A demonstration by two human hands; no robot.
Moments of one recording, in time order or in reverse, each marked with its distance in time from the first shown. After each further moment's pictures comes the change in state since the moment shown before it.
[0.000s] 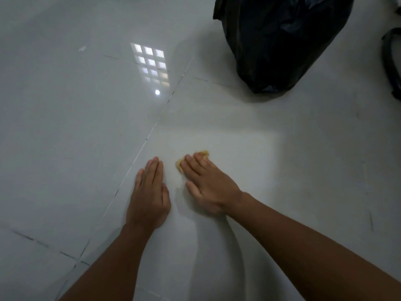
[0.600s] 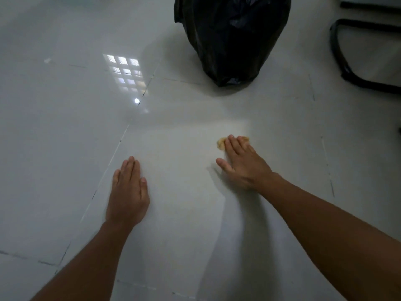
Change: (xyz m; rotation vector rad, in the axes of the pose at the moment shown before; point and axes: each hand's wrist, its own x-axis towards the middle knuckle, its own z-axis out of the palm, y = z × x) left_hand 0.001 0.001 0.001 0.047 -0.049 -0.021; right_hand -0.081 0.101 -0.025 -0.054 0.057 0.488
